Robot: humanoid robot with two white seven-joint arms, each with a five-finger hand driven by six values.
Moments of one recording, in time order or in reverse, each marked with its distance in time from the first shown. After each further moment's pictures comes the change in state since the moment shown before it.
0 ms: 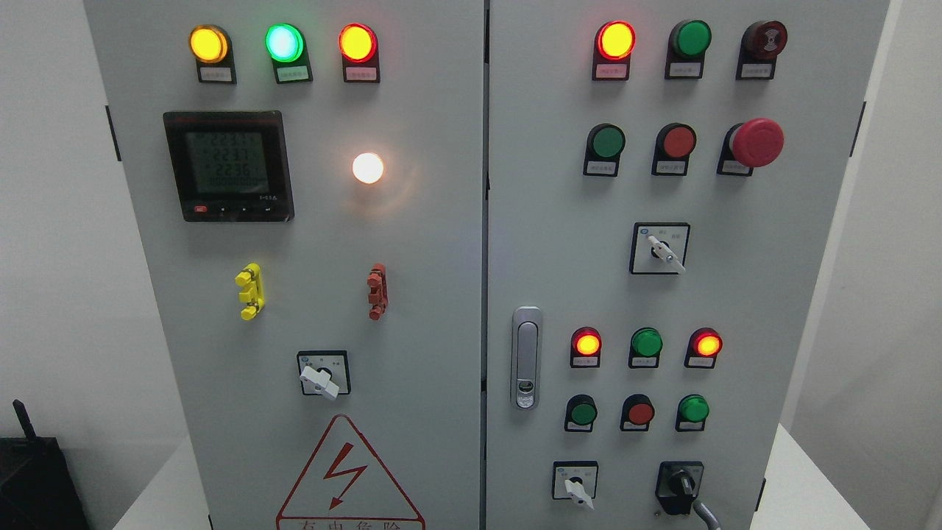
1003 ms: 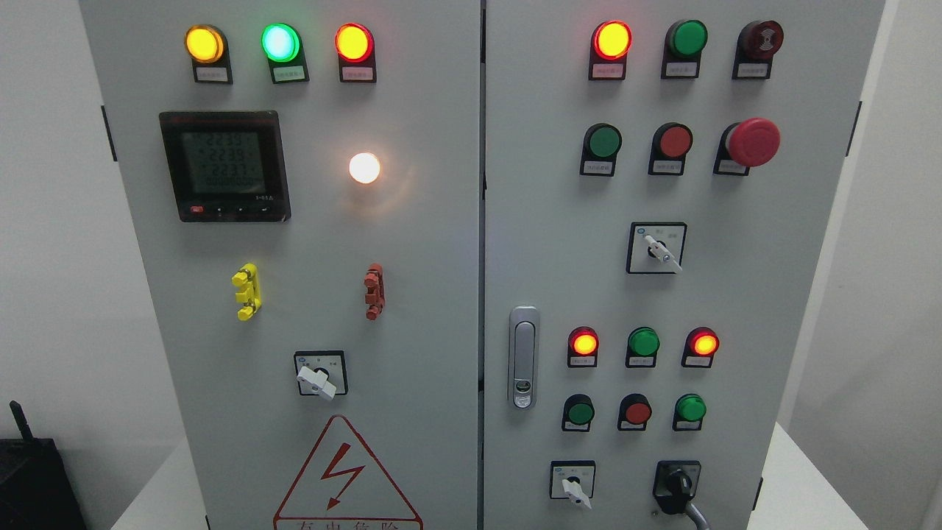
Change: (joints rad) left arm 0.000 0.000 0.000 0.000 0.000 0.000 0.000; right arm 0.001 0.002 0.028 -0.003 0.001 0.000 0.009
